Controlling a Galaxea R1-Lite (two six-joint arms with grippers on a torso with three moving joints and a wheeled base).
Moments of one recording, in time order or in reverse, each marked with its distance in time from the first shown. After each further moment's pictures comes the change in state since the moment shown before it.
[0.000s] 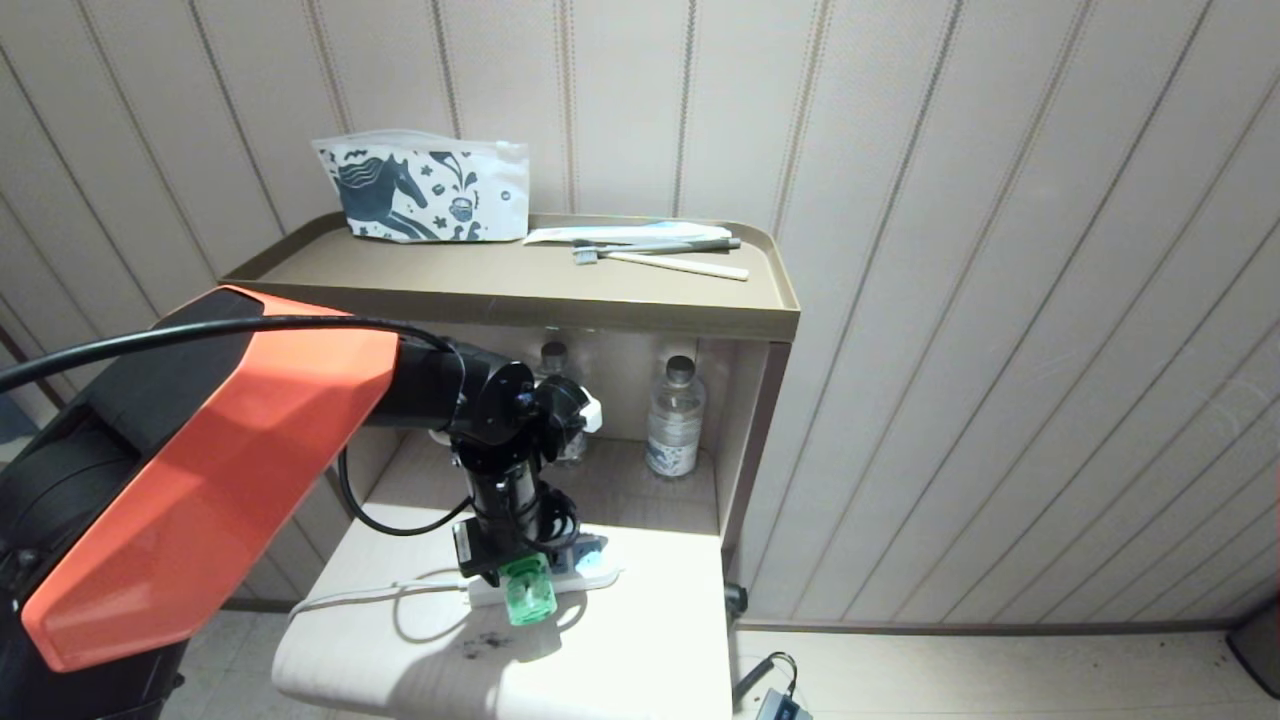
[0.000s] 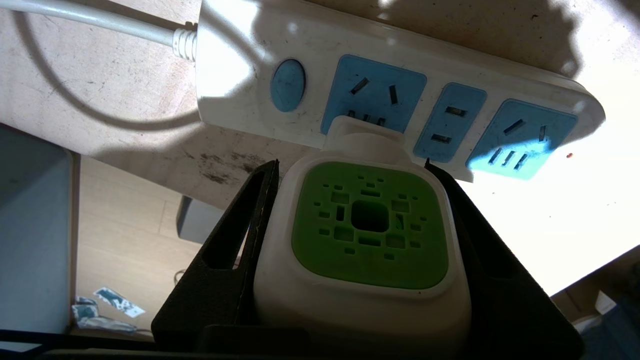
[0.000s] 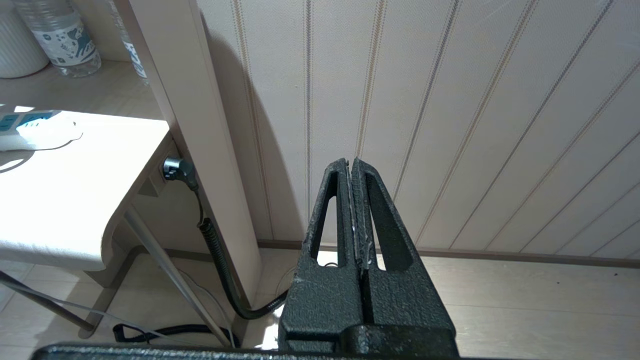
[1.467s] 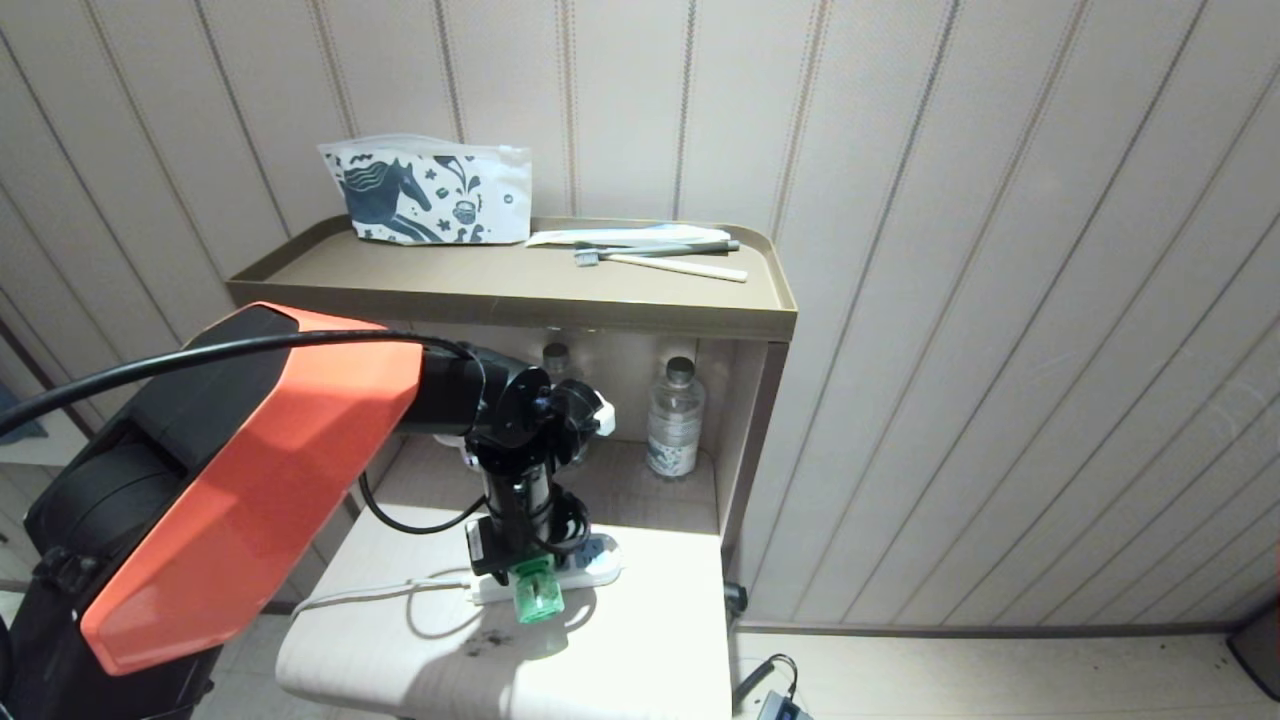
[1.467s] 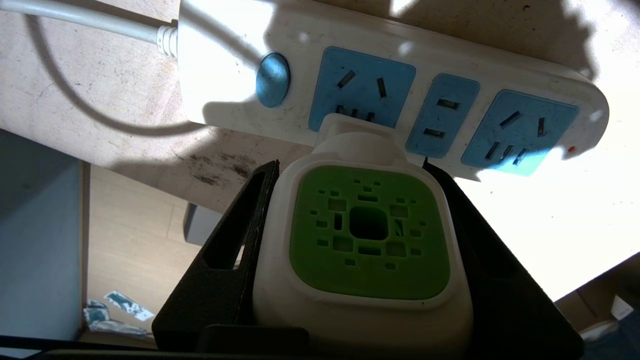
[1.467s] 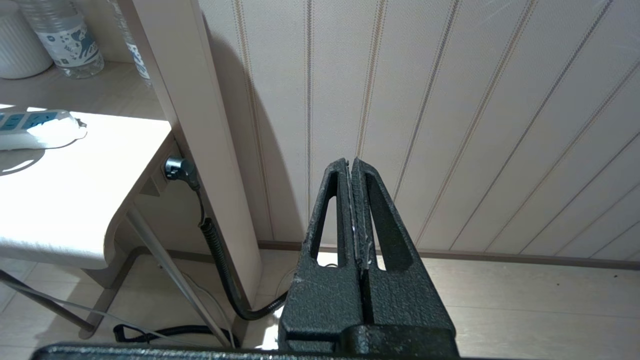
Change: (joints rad) left arm -0.003 0.079 -0.071 0.018 0.014 0.014; right arm 0.000 0.000 0.000 0.000 0.001 -0.001
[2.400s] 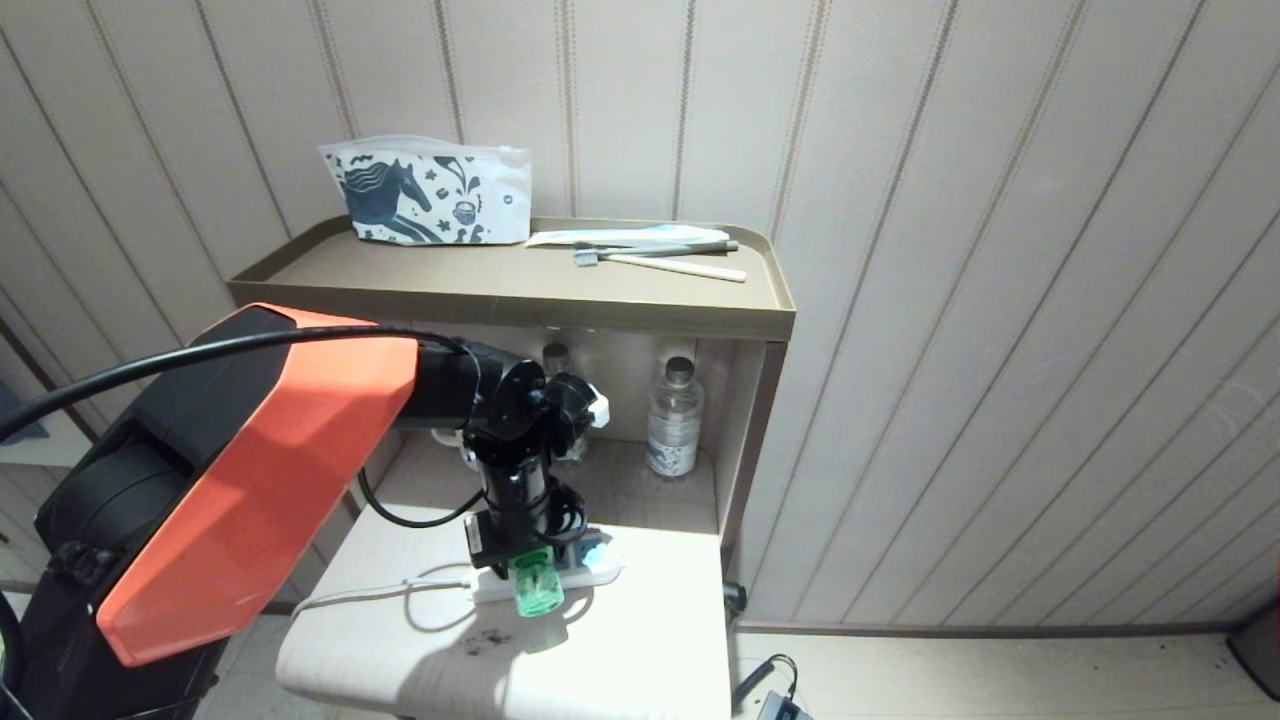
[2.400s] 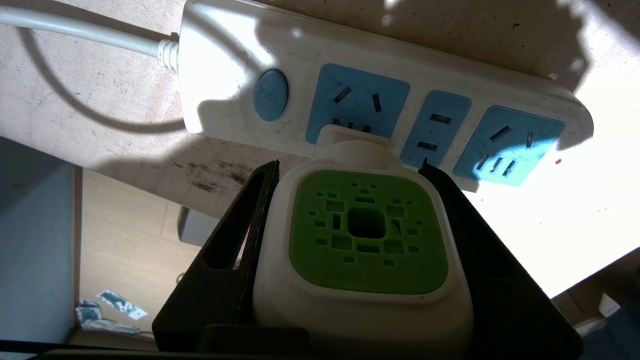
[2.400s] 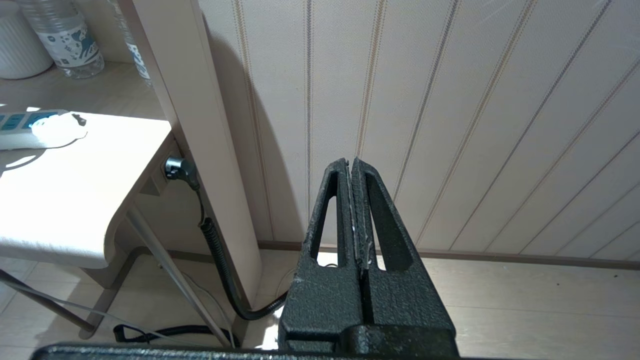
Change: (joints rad) left arm 0.027 0.029 -0.030 0.013 0.000 0.007; right arm 0.000 0.000 0.000 -0.001 0.000 0.000
